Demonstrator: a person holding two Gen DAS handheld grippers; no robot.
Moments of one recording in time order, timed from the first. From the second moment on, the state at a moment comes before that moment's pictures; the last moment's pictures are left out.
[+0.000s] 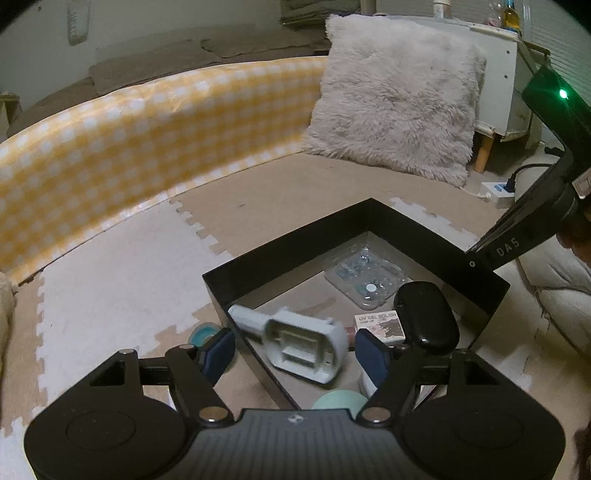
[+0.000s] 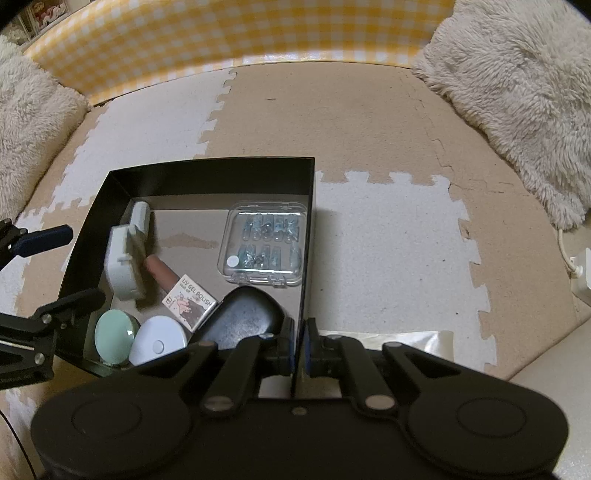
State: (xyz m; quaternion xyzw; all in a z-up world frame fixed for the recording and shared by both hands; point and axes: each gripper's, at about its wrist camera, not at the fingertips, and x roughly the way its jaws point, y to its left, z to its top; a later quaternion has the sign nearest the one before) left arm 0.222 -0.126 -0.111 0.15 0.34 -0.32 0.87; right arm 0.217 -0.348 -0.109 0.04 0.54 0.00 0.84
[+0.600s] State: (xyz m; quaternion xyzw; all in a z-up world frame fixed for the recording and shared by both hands) left arm 0.225 -0.129 -0.116 0.12 0.37 -0.32 0.86; right arm 0.217 -0.348 -0.110 0.04 0.54 0.00 0.84
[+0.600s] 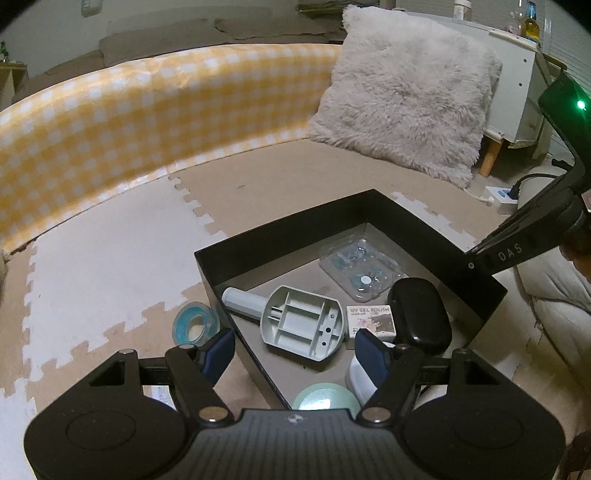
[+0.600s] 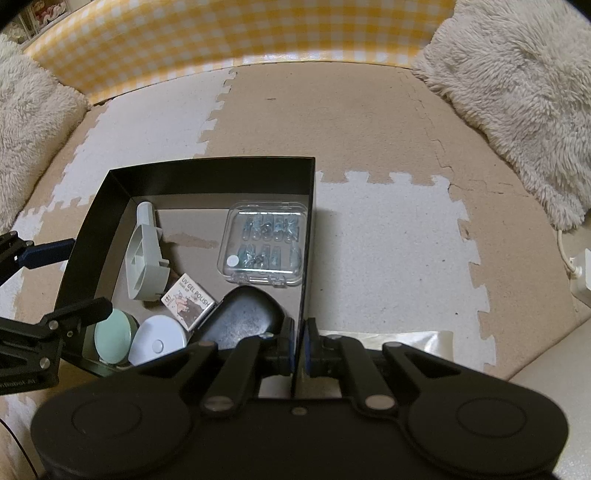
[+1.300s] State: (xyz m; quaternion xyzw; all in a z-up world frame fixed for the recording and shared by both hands) left arm 0.246 -0.071 -0.096 0.01 0.37 -0.21 0.90; right arm 0.218 -0.349 -0.110 0.04 0.54 0.00 0.84
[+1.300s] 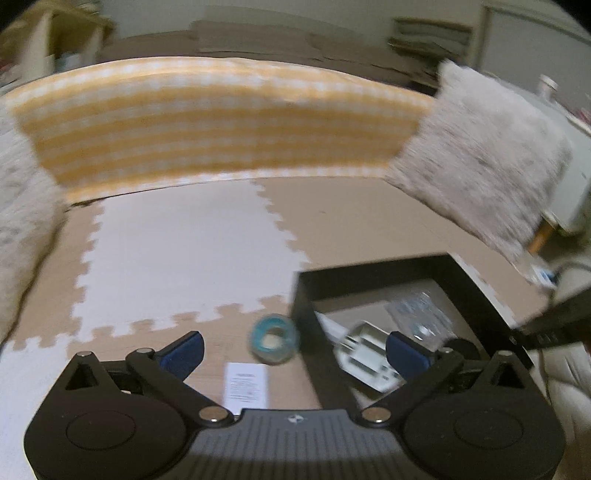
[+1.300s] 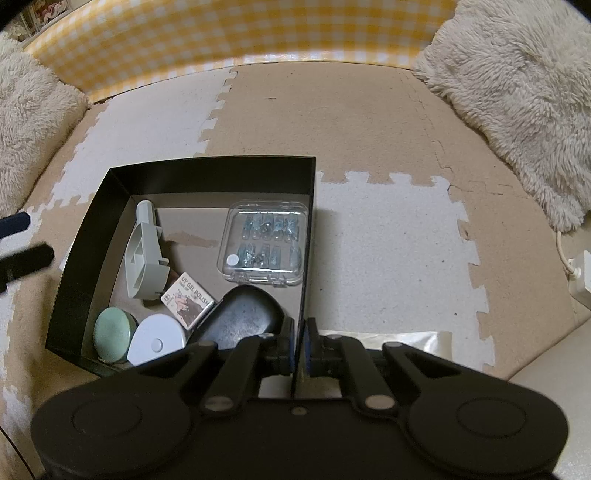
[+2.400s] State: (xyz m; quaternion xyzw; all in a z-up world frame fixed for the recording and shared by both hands) left arm 0.255 -0.057 -0.156 0.04 0.43 -0.21 0.88; right arm 0.218 -0.349 -0.110 0.04 0.54 0.00 0.84
